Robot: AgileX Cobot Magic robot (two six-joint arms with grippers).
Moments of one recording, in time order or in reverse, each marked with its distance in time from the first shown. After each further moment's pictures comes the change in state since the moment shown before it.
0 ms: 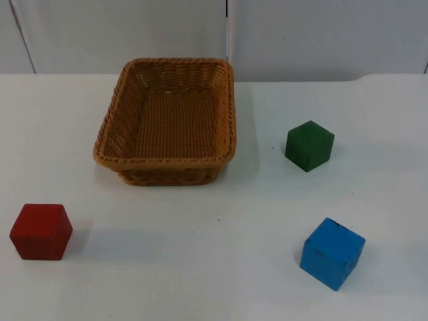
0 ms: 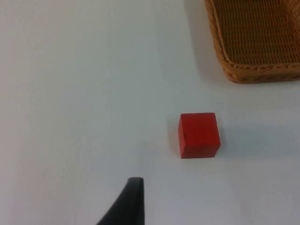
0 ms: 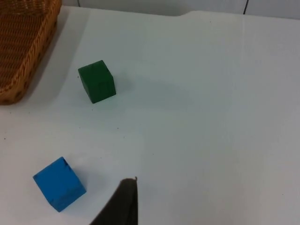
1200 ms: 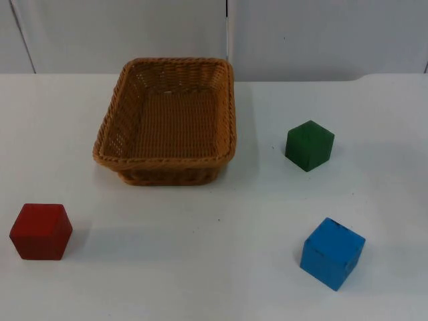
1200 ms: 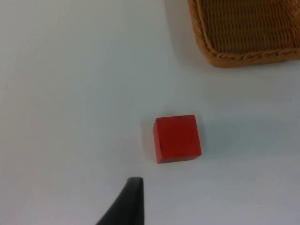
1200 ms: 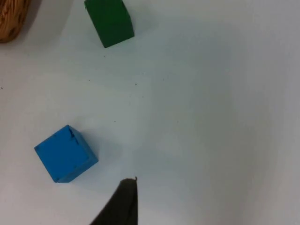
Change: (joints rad) right arm 0.000 0.503 -0.152 0.111 -0.032 -0.118; left arm 0.000 0.487 -0.160 -0.130 -0.102 0.130
